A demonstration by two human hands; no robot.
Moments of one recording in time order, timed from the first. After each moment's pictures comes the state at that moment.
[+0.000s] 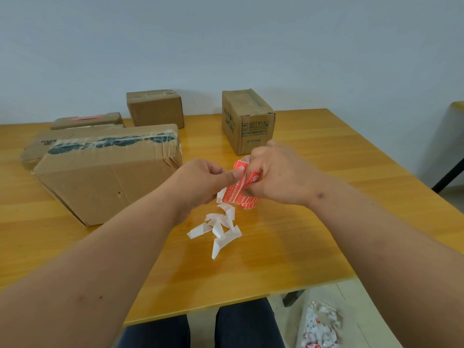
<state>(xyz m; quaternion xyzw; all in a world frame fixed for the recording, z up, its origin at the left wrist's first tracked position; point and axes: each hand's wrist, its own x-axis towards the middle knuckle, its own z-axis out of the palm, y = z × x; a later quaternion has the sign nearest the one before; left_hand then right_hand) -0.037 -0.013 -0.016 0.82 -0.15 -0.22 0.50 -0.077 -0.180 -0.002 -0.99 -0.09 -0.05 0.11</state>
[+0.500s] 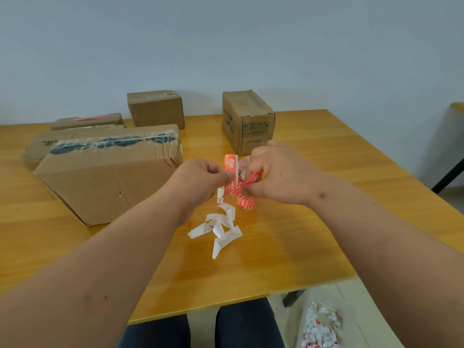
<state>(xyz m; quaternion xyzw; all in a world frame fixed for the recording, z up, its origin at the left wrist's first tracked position) -0.035 -0.015 -0.023 0.83 -0.11 -0.16 0.53 -0.083 -0.178 0.002 -0.98 -0.10 -0.07 0.14</state>
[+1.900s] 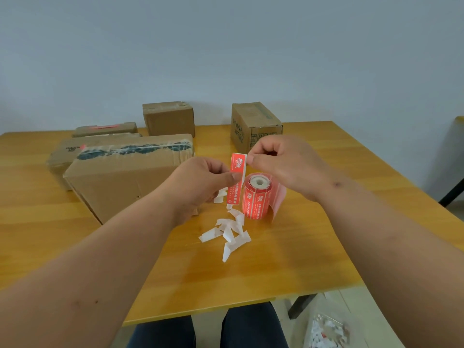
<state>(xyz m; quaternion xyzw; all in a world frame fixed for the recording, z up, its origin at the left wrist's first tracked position) -0.046 0.007 0.003 0.81 -0.15 -0.16 0.55 -0.085 -0.165 0.026 -0.92 -0.01 -0.11 0.38</state>
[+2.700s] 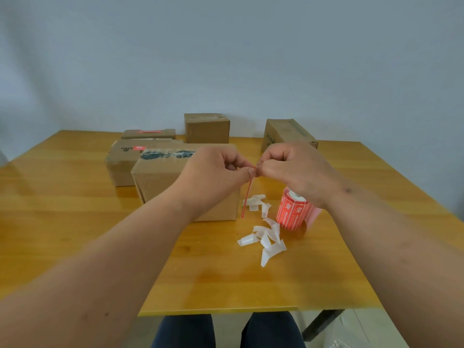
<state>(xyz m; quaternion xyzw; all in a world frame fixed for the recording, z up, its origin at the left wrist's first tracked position) -0.055 0.070 0.026 0.82 -0.25 0.04 0.51 -0.082 -0.100 0.046 -0.92 -0.09 -0.10 0.38</state>
